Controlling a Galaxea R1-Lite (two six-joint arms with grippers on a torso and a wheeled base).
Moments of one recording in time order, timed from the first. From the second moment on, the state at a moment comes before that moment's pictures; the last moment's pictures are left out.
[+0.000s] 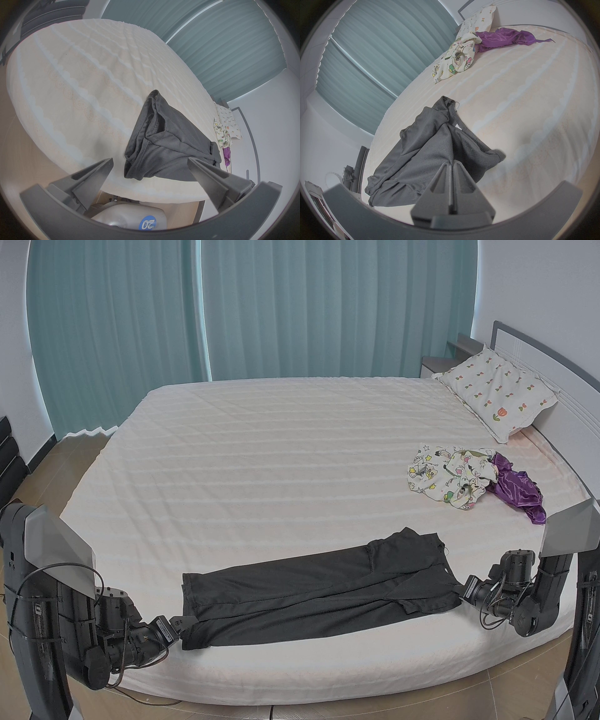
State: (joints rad) left arm -0.10 2.34 -0.08 -1.55 -0.22 -0.78; right arm -0.01 2.40 -0.45 -1.33 0.22 0.58
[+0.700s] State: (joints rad) left arm -0.10 2.33 -0.09 -1.55 -0.21 -0.78; right arm -0.04 2.43 -0.50 -1.34 0.22 0.58
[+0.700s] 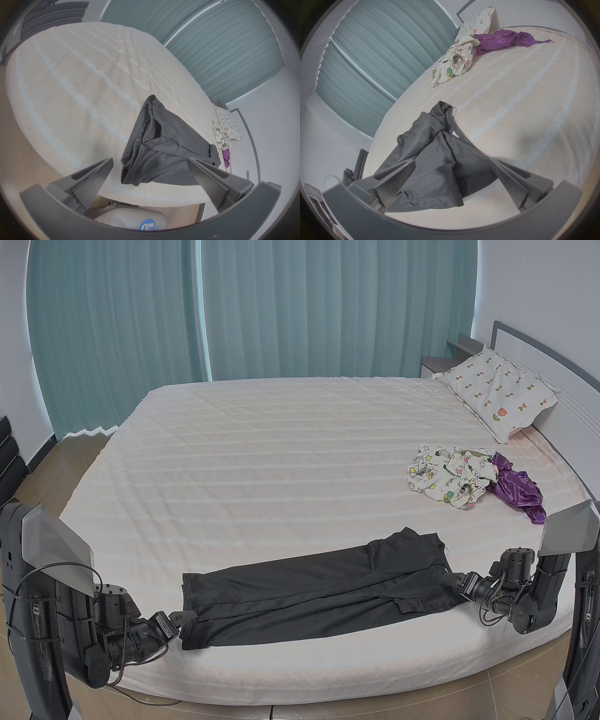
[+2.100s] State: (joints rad) left arm -0.20 2.38 -0.11 -1.55 -0.07 -0.70; right arm -0.06 2.42 -0.54 -1.42 0.20 0.73
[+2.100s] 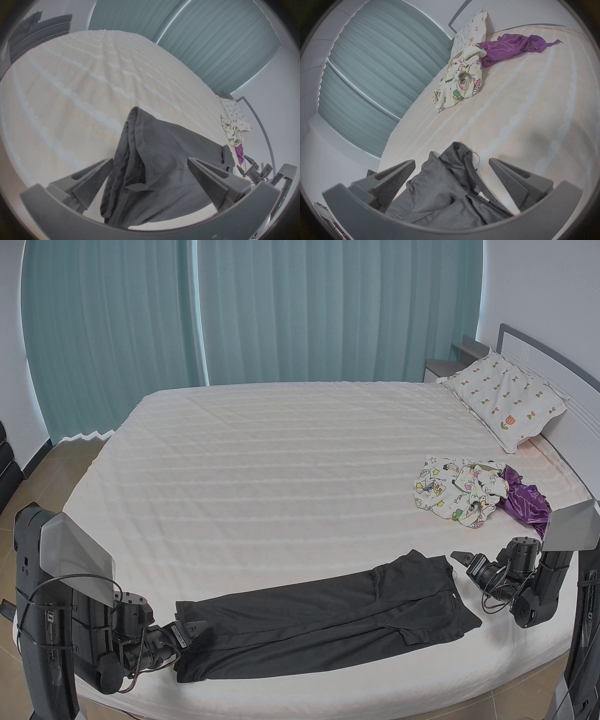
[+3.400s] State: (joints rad) left arm -0.18 2.34 -0.02 -1.55 -0.03 -0.58; right arm -0.05 2.42 -0.54 -1.42 0.20 0.73
